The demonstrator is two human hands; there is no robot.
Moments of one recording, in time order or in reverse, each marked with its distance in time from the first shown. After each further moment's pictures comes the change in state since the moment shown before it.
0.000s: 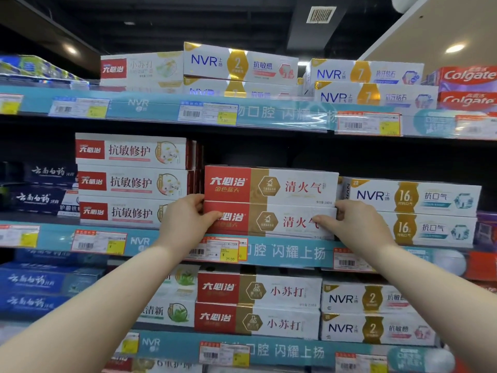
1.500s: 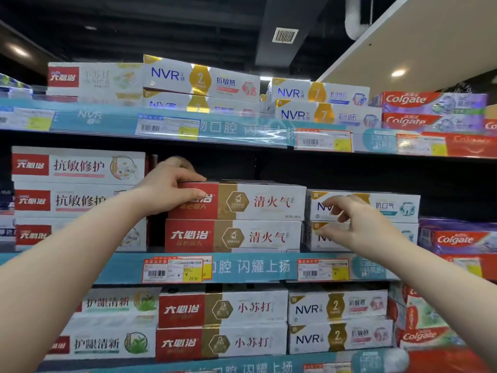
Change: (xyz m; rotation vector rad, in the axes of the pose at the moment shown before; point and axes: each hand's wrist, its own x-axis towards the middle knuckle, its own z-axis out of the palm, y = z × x) left_hand 0.075 0.039 -0.017 0.096 -0.282 0.306; right_hand -0.012 0.023 -0.064 -0.076 0.001 -0.068
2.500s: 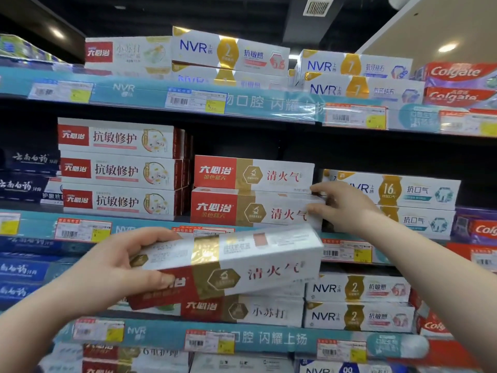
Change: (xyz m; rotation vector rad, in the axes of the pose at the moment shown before) left_hand -0.178 0.003 -0.013 -0.494 -0.187 -0.208; right_hand 0.022 -0.027 0.037 0.043 -0.128 -0.052
